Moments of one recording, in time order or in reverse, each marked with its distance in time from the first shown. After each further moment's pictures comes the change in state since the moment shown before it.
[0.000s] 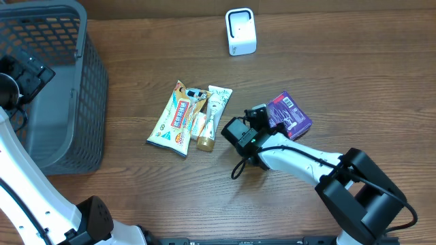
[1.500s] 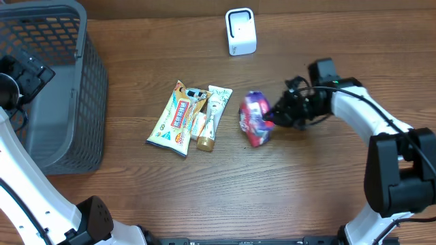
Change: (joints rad) left arm 0.000 0.000 0.000 0.000 0.000 0.000; right arm -0.646 0.027 0.164 -0.106 -1.600 0.011
